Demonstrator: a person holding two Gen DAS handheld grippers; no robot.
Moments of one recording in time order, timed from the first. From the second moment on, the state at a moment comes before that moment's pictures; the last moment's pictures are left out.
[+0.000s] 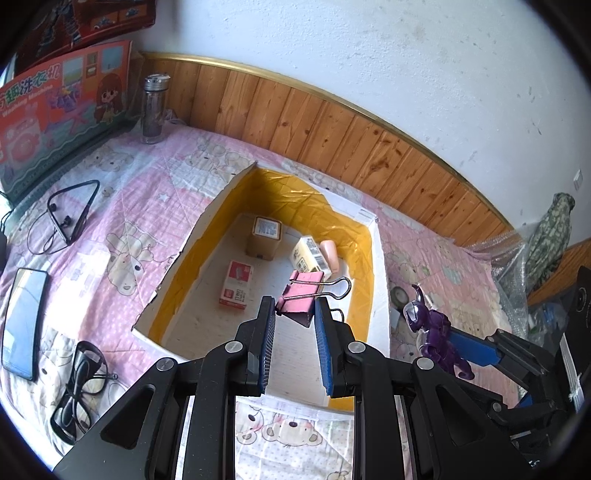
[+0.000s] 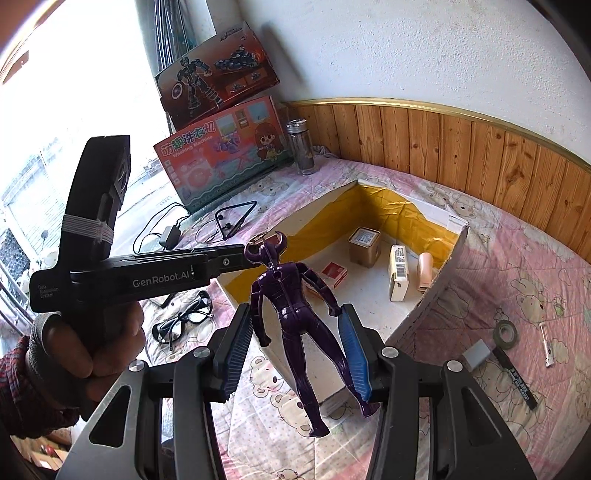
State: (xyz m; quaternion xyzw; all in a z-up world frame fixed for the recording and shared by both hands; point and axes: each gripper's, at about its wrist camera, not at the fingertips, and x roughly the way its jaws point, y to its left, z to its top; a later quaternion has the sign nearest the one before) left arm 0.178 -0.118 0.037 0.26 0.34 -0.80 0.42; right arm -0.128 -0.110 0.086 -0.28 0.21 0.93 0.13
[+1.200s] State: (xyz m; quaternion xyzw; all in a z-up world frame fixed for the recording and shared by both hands) left arm 0.147 -0.181 -0.020 0.36 0.42 -0.73 0.39; right arm -0.221 -0.066 0.056 -0.42 0.12 0.90 0.05
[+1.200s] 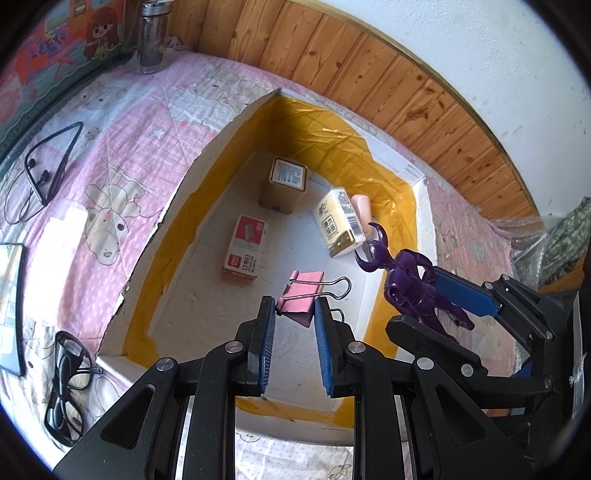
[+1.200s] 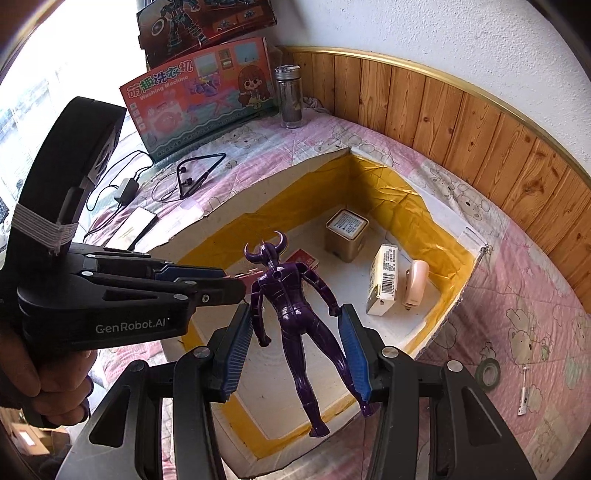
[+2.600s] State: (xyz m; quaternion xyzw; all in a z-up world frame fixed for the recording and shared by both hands) left arm 0.109 -0.202 -0.076 0.52 0.38 -0.68 0.36; right arm -0.300 -0.046 -0.009 -0.60 -0.02 0.80 -0.06
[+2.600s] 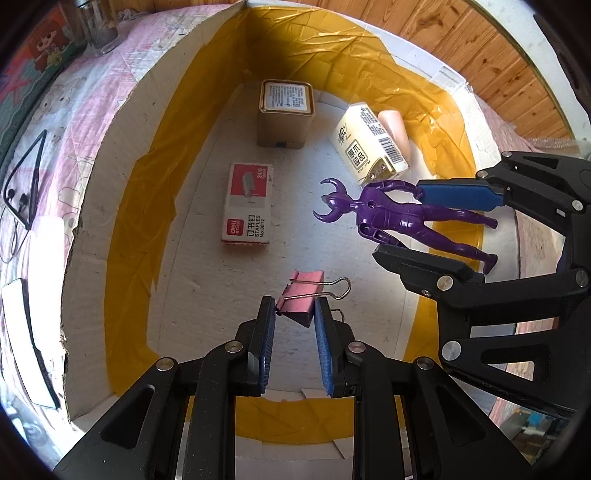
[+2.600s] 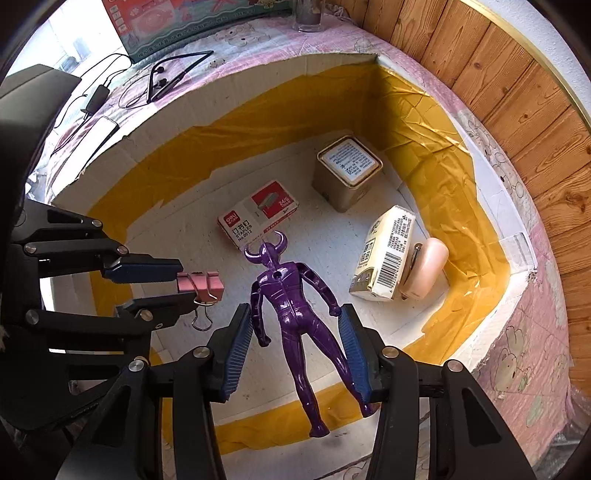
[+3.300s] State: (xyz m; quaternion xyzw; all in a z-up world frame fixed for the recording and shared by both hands) left arm 0.117 -0.211 -0.093 0.57 0.40 -0.63 0.34; right arm -0.321 -0.039 -0.049 -0.67 -0.06 0.74 -0.07
